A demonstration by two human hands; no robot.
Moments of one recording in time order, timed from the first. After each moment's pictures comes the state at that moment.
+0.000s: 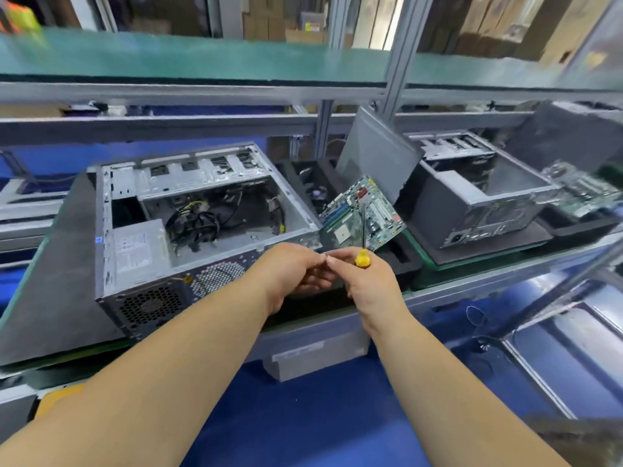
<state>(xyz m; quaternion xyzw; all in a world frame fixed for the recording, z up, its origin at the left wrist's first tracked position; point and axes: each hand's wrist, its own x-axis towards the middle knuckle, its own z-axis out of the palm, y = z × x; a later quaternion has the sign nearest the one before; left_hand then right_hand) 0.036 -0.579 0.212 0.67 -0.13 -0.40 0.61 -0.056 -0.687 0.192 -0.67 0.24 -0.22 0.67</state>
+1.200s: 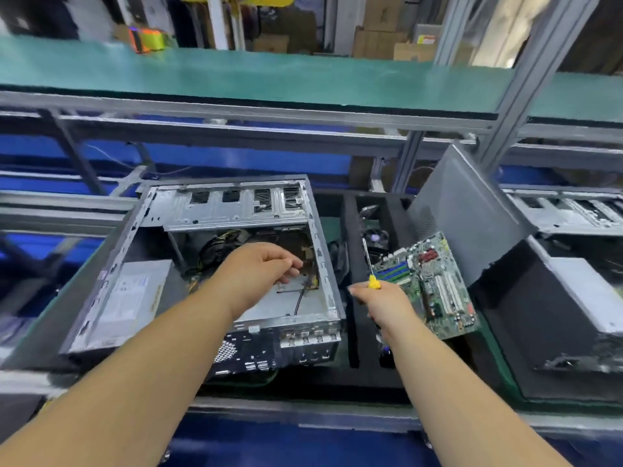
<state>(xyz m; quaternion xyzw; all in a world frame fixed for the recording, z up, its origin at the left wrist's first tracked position) 0.164 -0.600 0.214 0.83 -0.07 -0.15 0.54 0.119 -0.823 0.142 -0.73 0.30 0.03 0.61</state>
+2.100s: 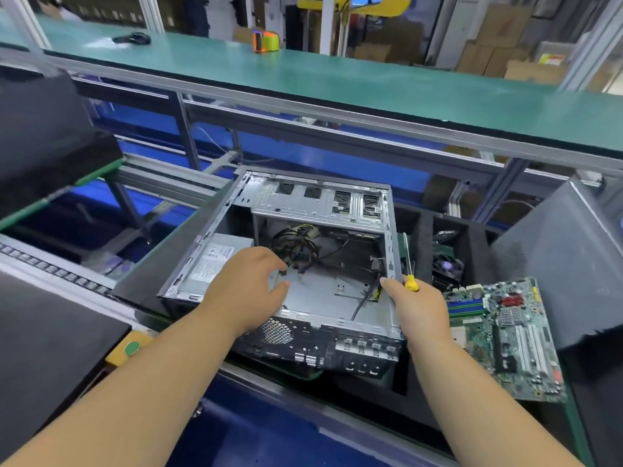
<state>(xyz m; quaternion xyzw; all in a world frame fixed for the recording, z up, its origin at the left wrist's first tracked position) 0.144 -0.498 0.167 0.97 -0.10 0.10 0.22 0.145 -0.771 0.156 -0.79 0.24 -0.03 0.56</state>
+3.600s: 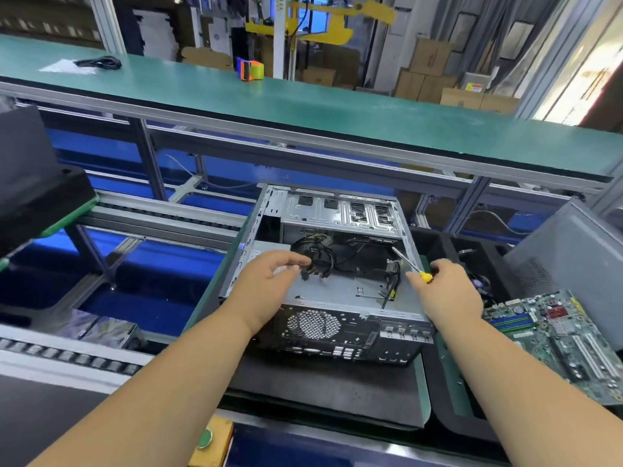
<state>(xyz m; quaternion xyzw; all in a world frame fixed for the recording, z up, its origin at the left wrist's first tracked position) 0.236 -0.329 0.193 0.80 -0.11 0.00 0.59 0.224 -0.637 0.180 -0.94 0.27 -0.13 0.17</state>
